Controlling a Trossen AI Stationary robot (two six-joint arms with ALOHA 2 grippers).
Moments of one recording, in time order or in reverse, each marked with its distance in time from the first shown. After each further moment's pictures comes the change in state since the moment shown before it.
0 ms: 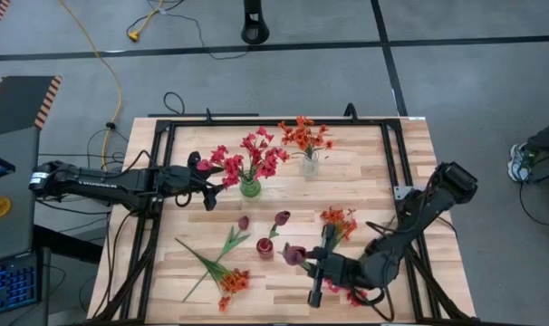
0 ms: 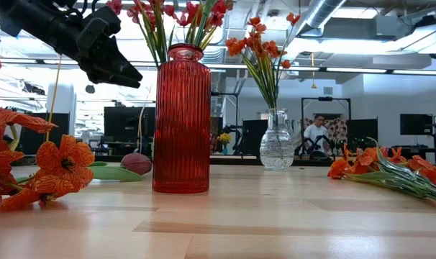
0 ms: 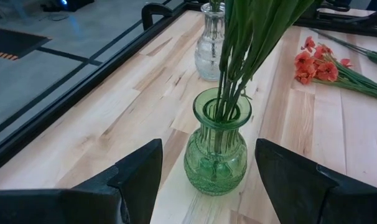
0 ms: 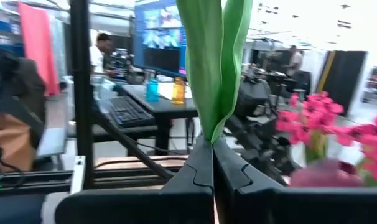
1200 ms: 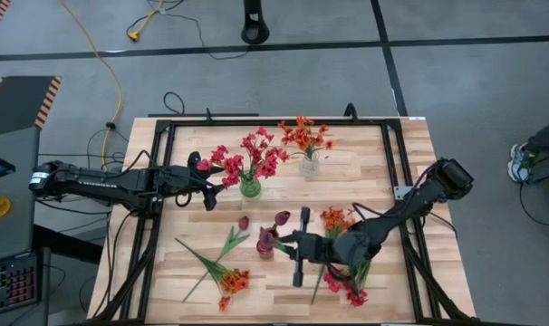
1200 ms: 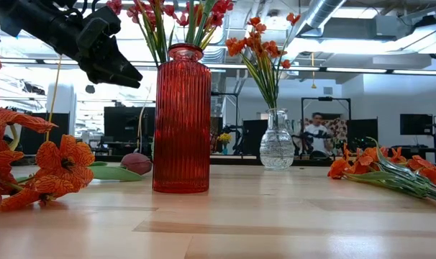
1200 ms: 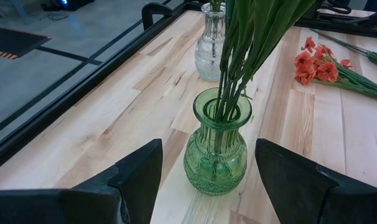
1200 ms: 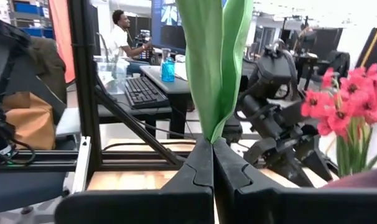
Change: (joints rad) left arm 0.000 0.000 0.000 0.000 0.000 -0.004; right arm -0.179 0.000 0.000 -0.163 -0.274 0.152
